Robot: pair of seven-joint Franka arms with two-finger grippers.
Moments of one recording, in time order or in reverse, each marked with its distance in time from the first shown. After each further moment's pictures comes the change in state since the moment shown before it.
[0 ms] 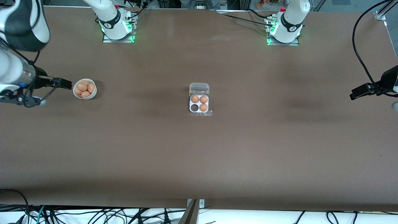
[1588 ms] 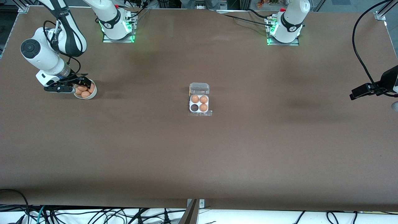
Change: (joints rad) left arm 0.000 0.001 0.000 0.000 0.000 0.000 0.000; right arm -0.002 -0.082 -0.223 -0.831 -0.062 0.970 -0.222
